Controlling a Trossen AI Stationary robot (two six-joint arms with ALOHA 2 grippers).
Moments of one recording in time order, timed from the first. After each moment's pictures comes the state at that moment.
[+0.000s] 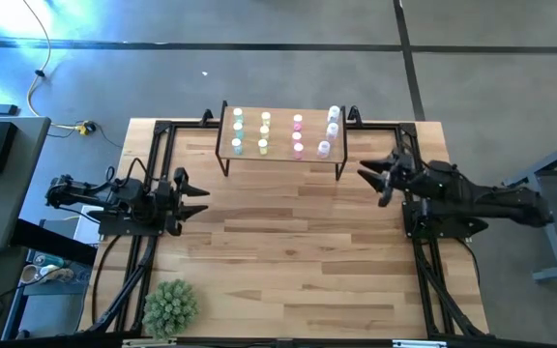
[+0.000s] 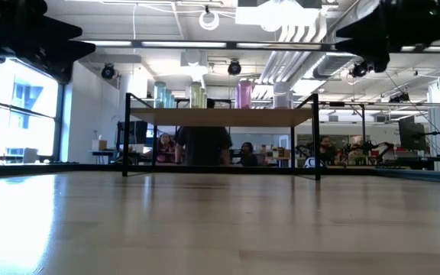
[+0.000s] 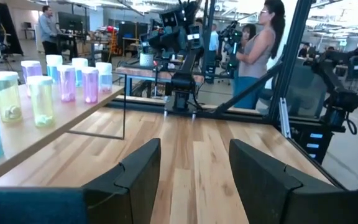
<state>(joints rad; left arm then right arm) -0.08 0.00 0.09 -0.06 -0.23 -0.09 -0.15 0.36 0.32 0.05 0.19 0.22</state>
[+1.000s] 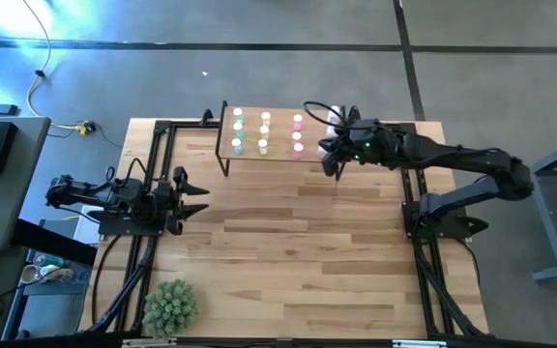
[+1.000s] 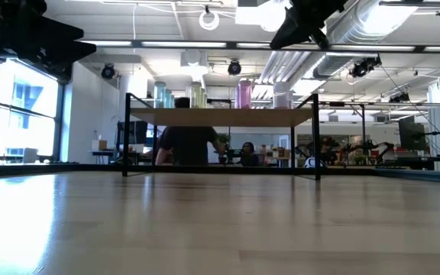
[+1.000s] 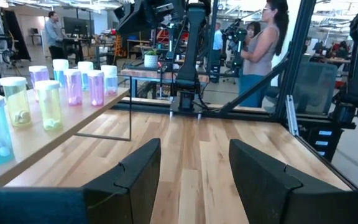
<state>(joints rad) -0.08 0.00 0.09 -0.06 -0.25 -0.06 -0.23 1.22 1.13 -0.43 0.28 0.34</state>
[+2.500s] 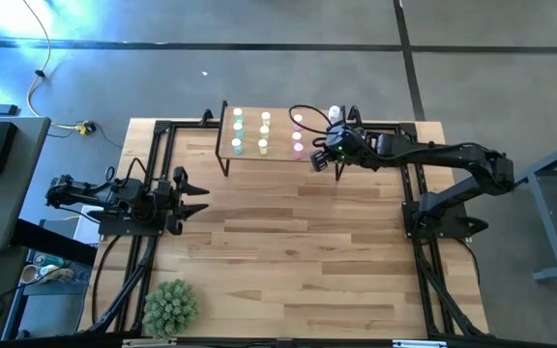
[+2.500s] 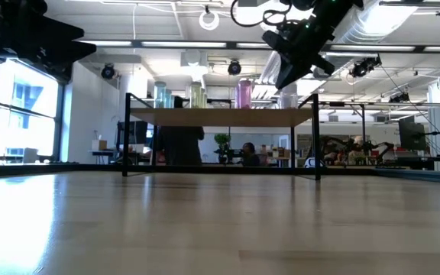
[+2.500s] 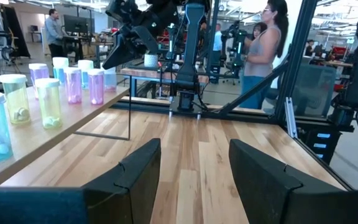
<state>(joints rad) -0.08 0.00 0.09 -0.06 -0.25 -0.08 -0.27 1.38 1.13 -0.55 0.44 0.55</state>
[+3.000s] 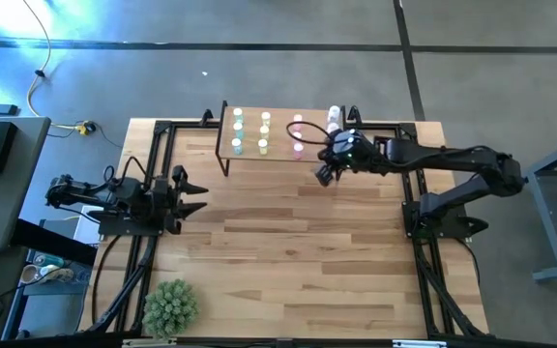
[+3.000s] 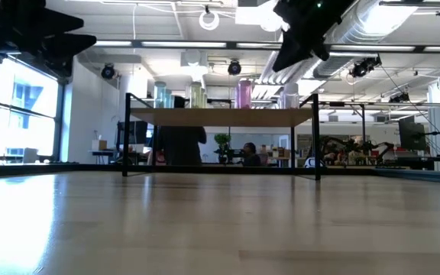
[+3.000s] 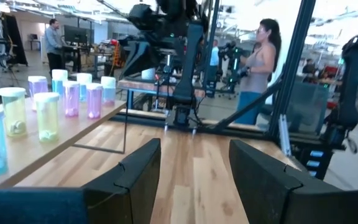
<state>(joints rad) -0.08 0.00 0.09 0.00 -0.25 -0.09 -0.18 1.30 1.13 -0.55 0.33 0.33</state>
